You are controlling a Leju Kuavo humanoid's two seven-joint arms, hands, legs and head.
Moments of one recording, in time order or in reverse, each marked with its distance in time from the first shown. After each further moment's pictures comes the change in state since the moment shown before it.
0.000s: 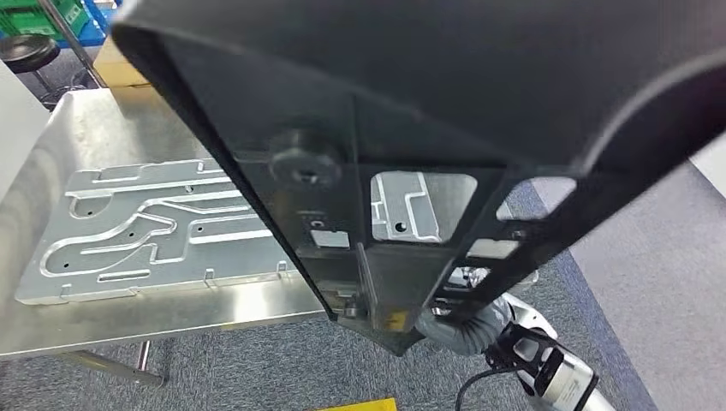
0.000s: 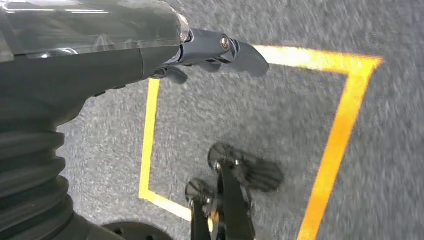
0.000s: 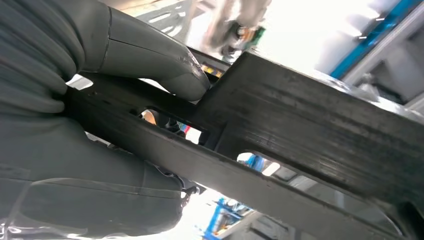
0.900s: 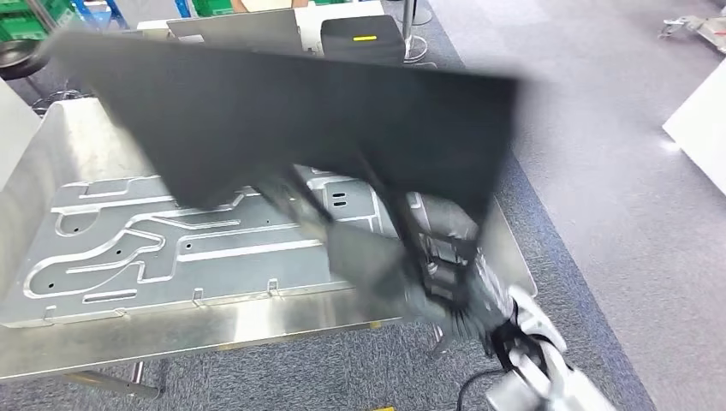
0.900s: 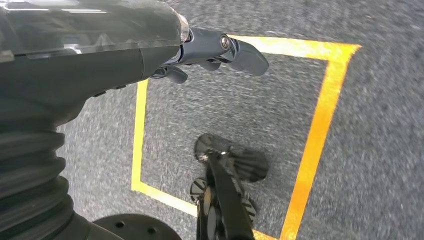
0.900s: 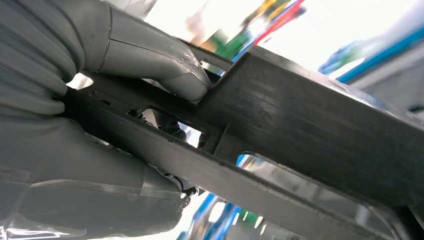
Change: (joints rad) left arm 0.000 -0.006 0.008 0.000 -0.013 -0.023 -0.027; right arm -0.065 0.001 -0.004 0.006 0.283 -0.257 0.131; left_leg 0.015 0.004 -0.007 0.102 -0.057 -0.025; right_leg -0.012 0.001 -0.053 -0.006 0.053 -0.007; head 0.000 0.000
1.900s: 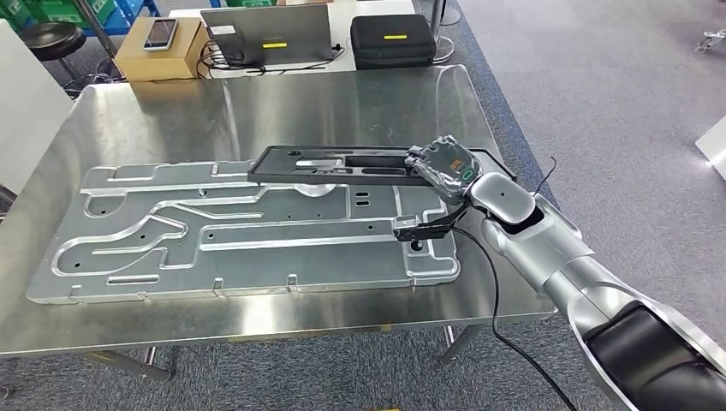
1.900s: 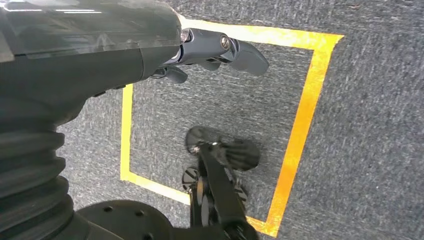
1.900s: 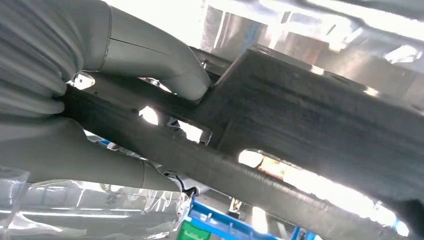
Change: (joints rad) left arm -0.035 -0.005 -0.014 0.001 -0.029 -0.044 -0.030; right arm -0.681 0.007 0.332 1.057 0.828 -0.242 0.273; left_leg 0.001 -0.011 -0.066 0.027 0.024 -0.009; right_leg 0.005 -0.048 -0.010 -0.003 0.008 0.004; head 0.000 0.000
